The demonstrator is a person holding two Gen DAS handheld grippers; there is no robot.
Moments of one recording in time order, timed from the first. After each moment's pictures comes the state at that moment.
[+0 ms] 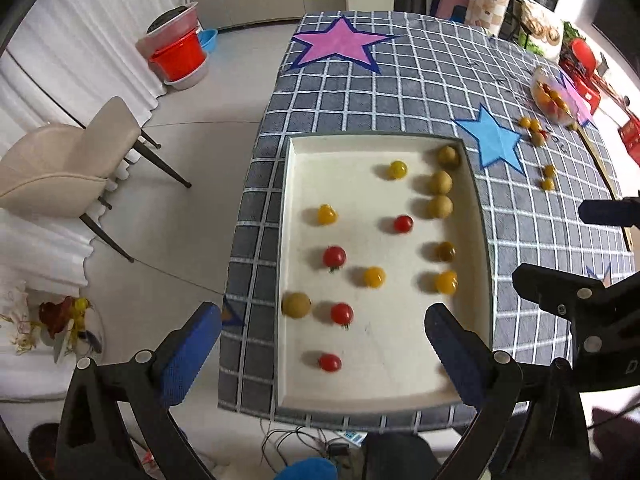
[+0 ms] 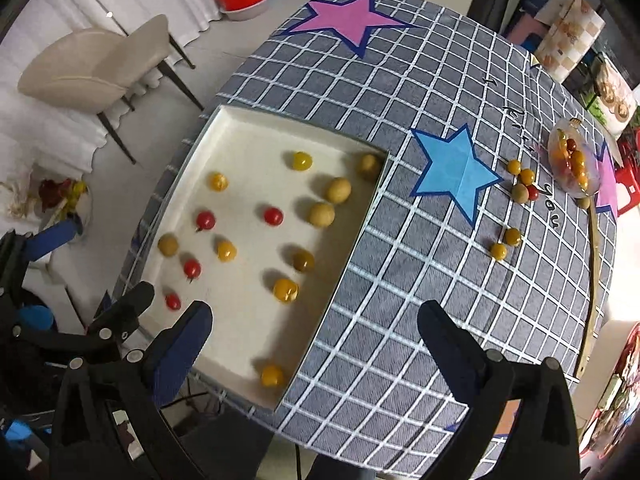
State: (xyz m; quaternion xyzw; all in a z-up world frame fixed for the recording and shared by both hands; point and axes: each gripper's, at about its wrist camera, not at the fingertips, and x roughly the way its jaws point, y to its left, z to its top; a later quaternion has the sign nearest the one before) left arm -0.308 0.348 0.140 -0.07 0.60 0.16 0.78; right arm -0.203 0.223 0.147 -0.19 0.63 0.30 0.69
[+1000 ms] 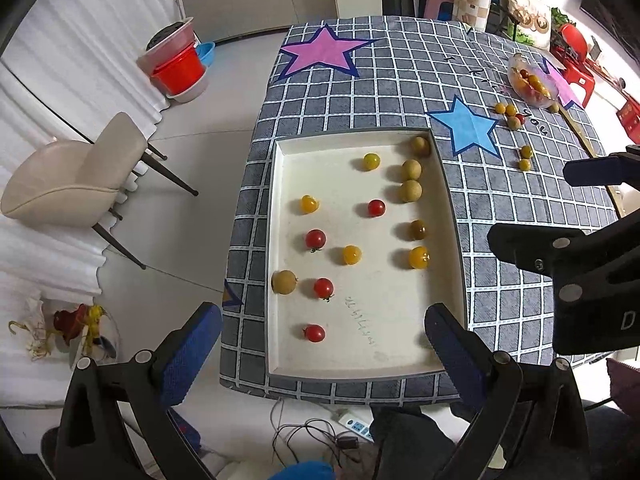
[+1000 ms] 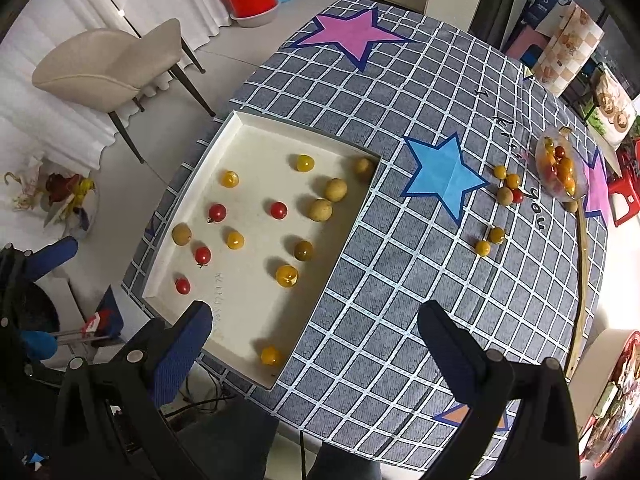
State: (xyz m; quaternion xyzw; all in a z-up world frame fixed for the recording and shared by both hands) left arm -0.321 0.311 0.165 -0.04 0.60 0.16 0.79; right arm -0.212 0.206 0.176 -0.20 0.61 0.31 0.70
